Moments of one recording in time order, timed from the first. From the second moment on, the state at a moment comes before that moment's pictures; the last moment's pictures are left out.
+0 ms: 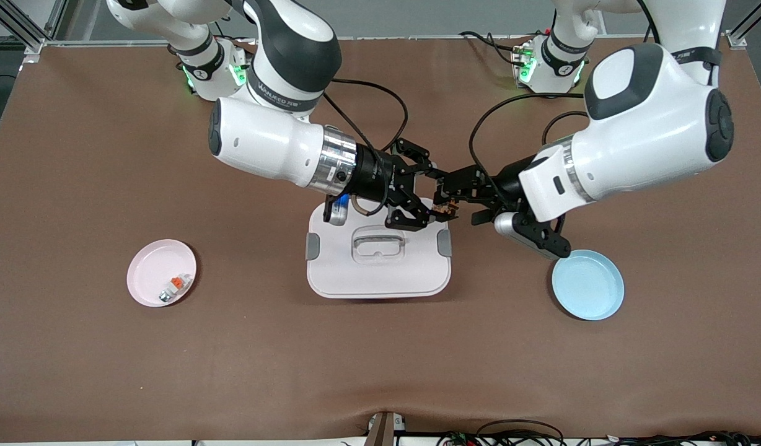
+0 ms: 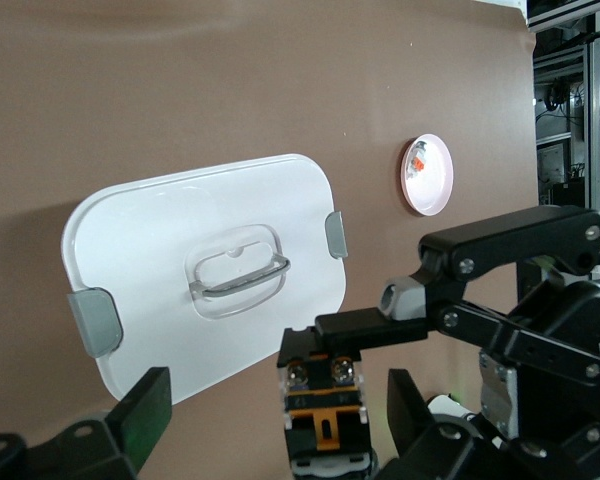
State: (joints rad) left arm -0.24 0.39 -0.21 -1.29 -0.58 1.85 -0.10; right arm 0.68 0.58 -0.03 -1.15 1.03 2.27 1.83
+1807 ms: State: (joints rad) left arm -0.24 0.41 -0.21 -1.26 -0.61 1.80 -0.16; right arm 0.69 0.59 -0.02 -1.13 1.03 2.29 1.83
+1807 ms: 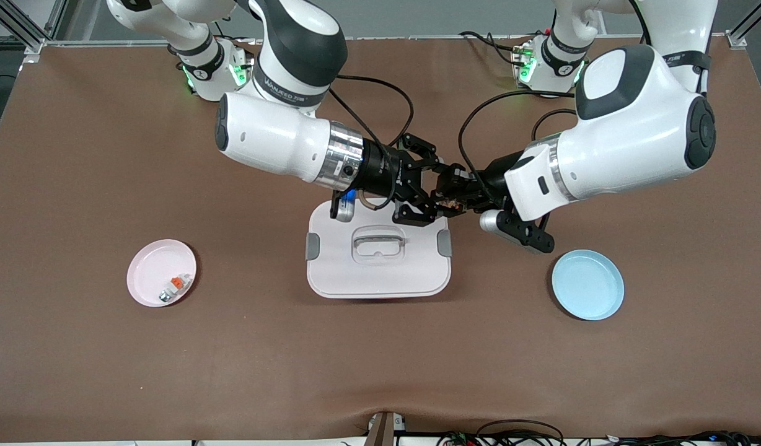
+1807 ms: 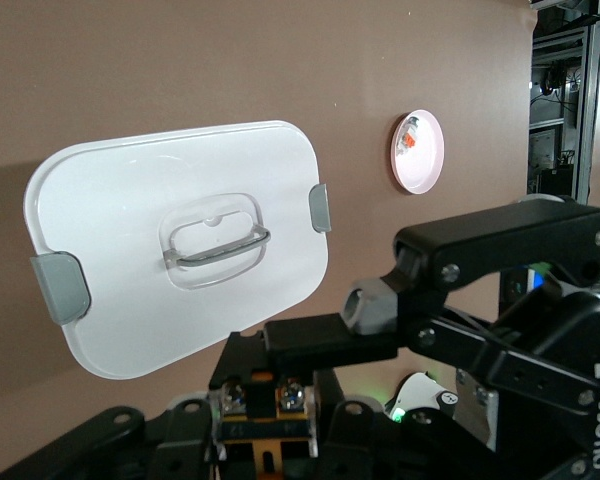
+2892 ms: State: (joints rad) left arm -0.18 0.37 -0.21 -1.26 -0.62 1.76 -0.14; right arm 0.69 0.59 -0.04 -1.14 1.03 2.28 1.84
